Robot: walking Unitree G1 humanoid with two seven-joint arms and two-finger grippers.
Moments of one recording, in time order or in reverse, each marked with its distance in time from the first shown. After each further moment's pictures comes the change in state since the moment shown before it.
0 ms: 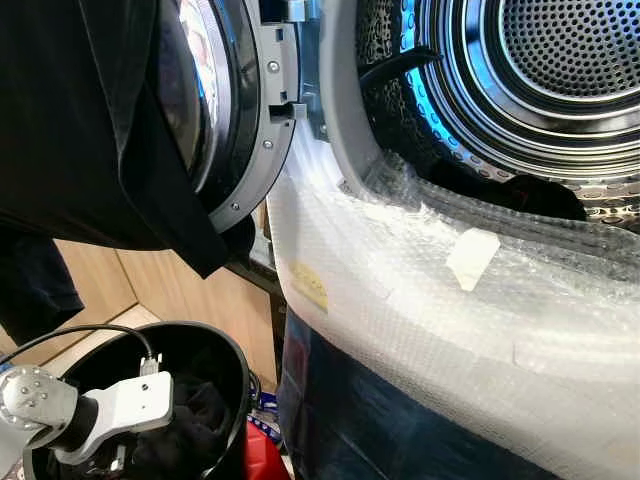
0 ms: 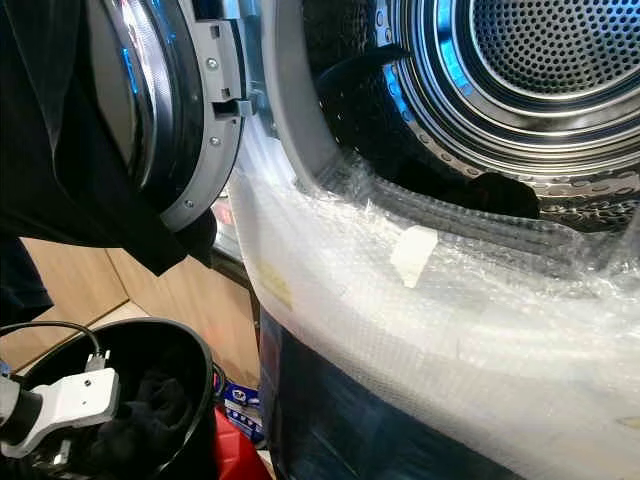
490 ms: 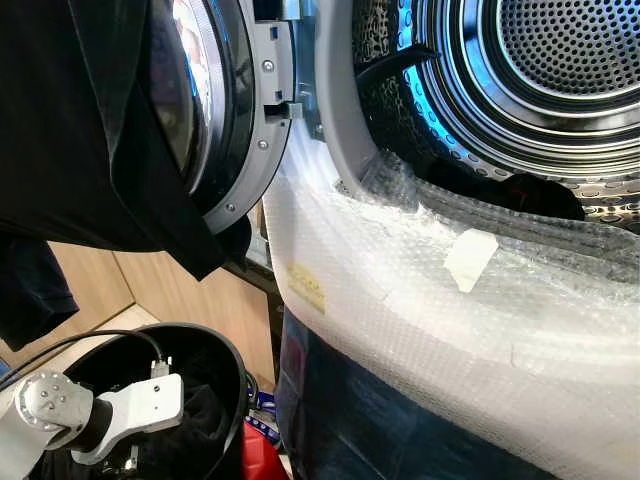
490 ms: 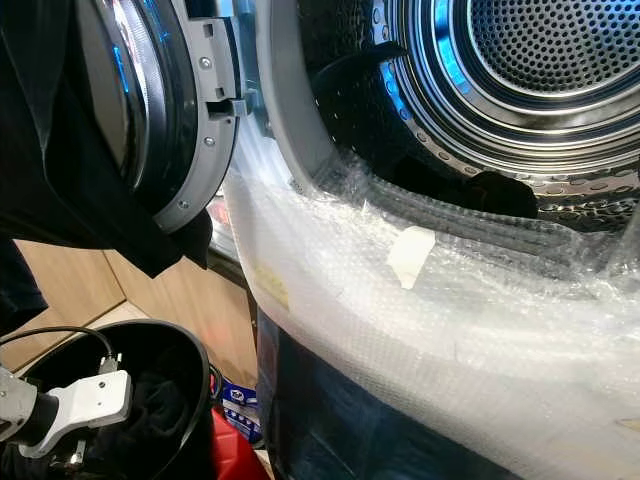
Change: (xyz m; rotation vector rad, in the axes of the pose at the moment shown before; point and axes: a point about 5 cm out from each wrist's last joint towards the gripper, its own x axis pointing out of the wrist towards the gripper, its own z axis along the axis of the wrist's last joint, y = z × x) left arm 0.014 0.000 -0.002 0.002 0.004 -0.017; right arm 0.000 -0.005 -0.002 0.027 0.003 -0.013
